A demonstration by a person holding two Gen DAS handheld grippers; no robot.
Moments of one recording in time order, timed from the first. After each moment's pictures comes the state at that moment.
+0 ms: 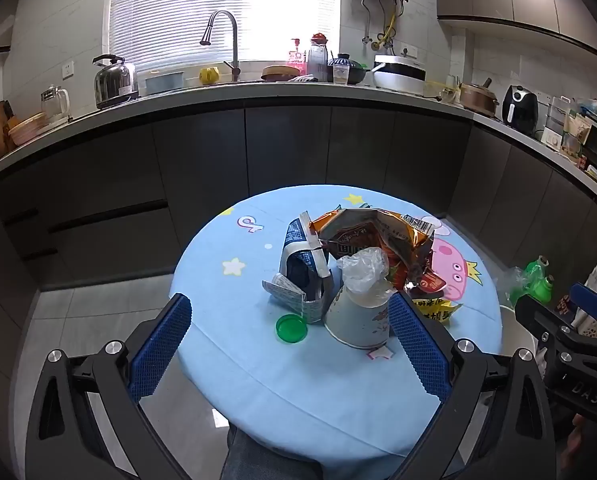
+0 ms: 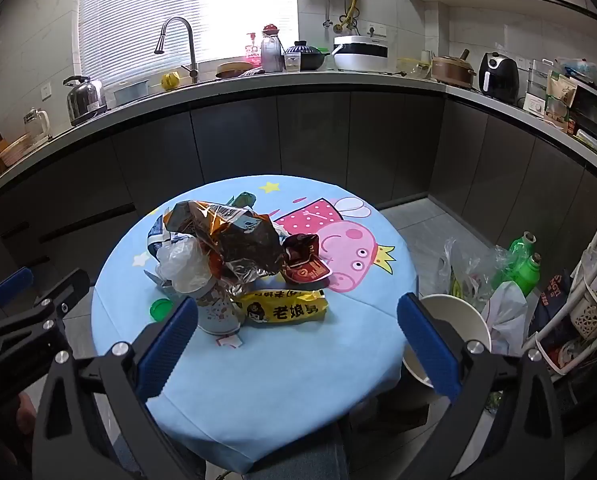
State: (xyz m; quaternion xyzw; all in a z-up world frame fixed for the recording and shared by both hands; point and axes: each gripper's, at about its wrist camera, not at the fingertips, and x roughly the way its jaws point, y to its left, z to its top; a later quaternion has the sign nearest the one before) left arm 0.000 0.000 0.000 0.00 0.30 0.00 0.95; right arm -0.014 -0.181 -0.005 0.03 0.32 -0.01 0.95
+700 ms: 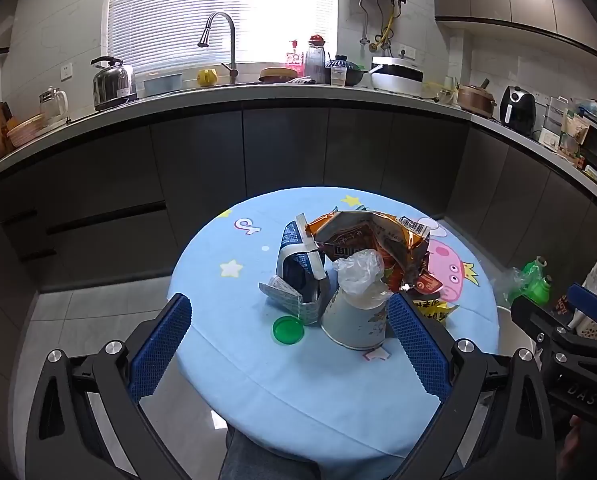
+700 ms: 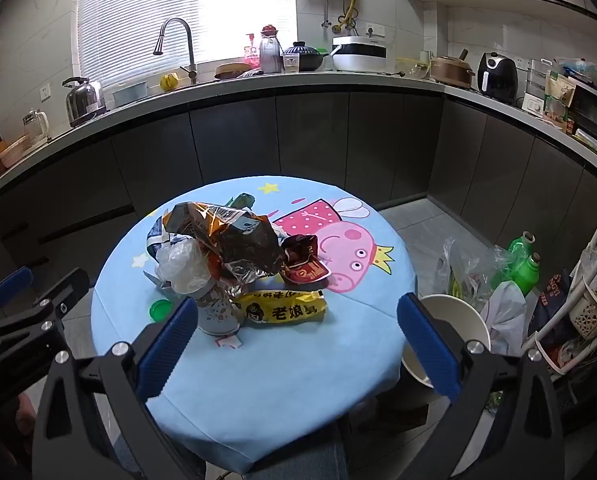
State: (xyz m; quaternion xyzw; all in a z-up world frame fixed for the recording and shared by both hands) left arm 0.002 -0.001 -0.003 0.00 0.30 0.00 0.95; right arm -0.015 -0.181 -0.005 0.03 0.32 -0.01 0.95
